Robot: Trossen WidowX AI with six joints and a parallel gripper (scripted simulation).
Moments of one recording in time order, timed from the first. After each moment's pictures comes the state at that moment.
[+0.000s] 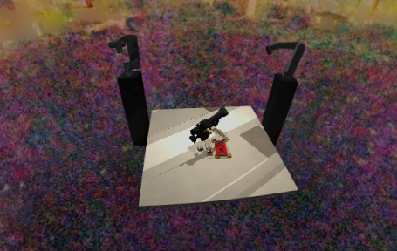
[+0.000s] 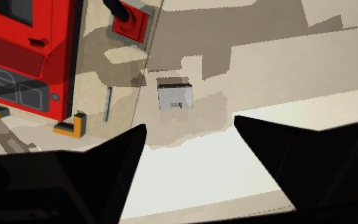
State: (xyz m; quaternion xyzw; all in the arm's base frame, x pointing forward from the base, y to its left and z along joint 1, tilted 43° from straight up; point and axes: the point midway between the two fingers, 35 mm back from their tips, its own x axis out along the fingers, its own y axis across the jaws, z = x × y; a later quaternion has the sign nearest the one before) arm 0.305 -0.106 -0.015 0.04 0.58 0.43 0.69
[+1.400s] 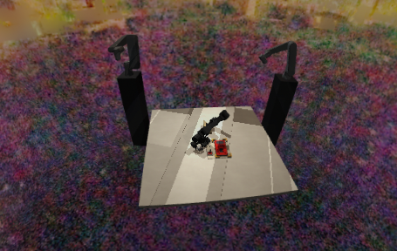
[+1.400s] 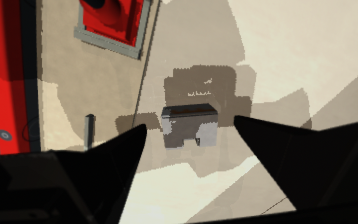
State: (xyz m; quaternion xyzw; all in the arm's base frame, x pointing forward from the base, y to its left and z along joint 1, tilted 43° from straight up) arm 0.309 -0.048 -0.058 0.07 0.57 0.43 0.70
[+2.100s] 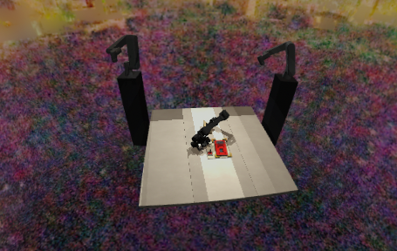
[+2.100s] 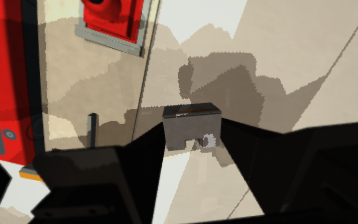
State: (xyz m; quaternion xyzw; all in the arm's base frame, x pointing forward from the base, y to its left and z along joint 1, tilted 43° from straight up) arm 0.306 -0.047 -0.058 0.08 0.58 0.43 0.69
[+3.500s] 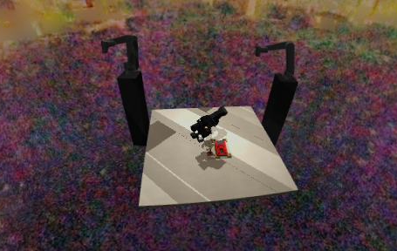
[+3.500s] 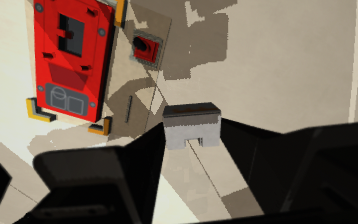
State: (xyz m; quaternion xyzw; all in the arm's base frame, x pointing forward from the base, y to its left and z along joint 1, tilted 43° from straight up) arm 0.315 -0.126 0.027 0.07 0.58 0.42 0.69
